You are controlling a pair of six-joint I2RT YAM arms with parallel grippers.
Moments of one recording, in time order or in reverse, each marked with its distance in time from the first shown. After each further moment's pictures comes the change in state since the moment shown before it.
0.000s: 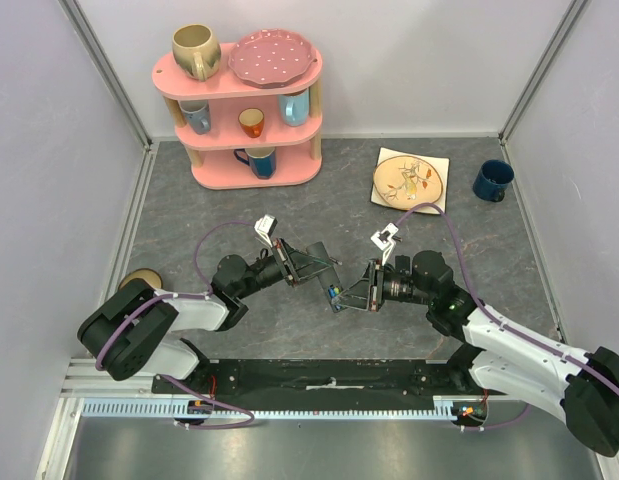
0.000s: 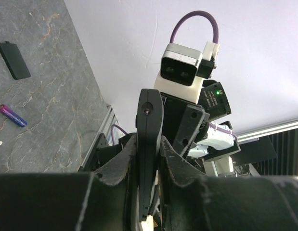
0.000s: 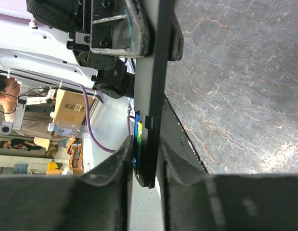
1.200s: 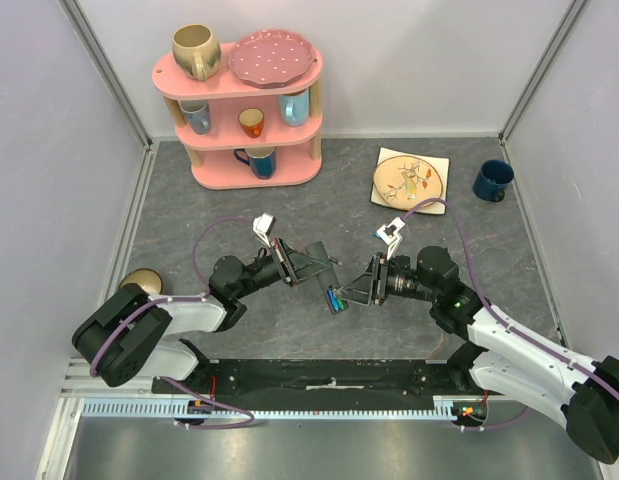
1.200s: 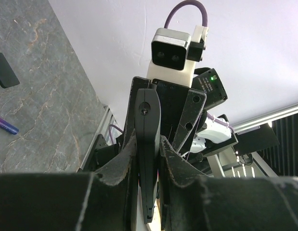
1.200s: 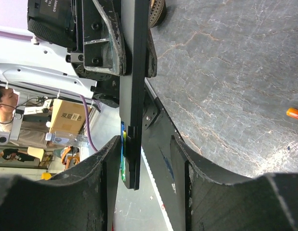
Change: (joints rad) left arm 0.000 -0.042 0.000 0.010 0.023 0.048; right arm -0.033 -0.039 0.041 -0.075 0.009 -0.011
